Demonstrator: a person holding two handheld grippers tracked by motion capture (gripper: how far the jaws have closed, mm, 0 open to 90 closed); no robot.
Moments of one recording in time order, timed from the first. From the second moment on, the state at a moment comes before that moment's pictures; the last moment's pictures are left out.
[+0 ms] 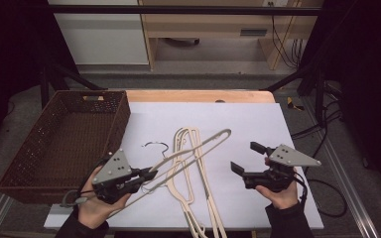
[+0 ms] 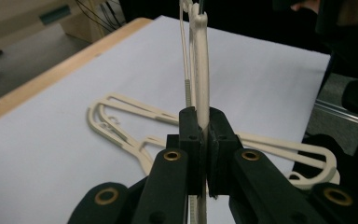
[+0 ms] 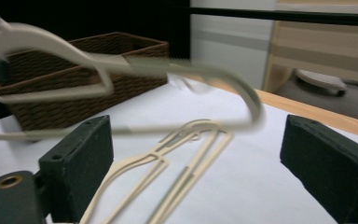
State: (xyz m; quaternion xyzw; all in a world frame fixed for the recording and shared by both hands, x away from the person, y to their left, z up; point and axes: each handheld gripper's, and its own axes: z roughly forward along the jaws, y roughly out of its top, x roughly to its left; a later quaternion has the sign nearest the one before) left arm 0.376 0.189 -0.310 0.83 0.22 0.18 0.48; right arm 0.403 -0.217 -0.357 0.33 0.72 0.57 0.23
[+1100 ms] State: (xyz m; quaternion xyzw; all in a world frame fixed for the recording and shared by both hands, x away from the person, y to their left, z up) left arm 0.473 0.372 -0.267 0.79 0.34 0.29 0.42; right arm 0.411 -0.255 -0.374 0.39 0.70 0.55 0.24
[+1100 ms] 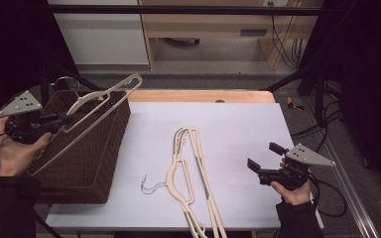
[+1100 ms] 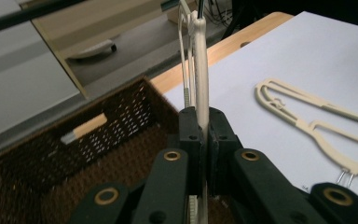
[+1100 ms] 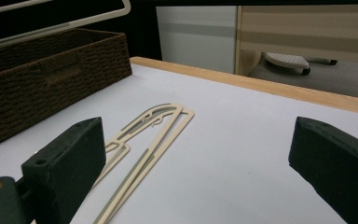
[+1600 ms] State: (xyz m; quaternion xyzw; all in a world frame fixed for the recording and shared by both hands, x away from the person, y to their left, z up) left arm 0.481 0.427 -0.315 0.80 0.39 0.29 0.36; right arm 0.413 -0.252 -0.376 0.39 0.70 0.55 0.23
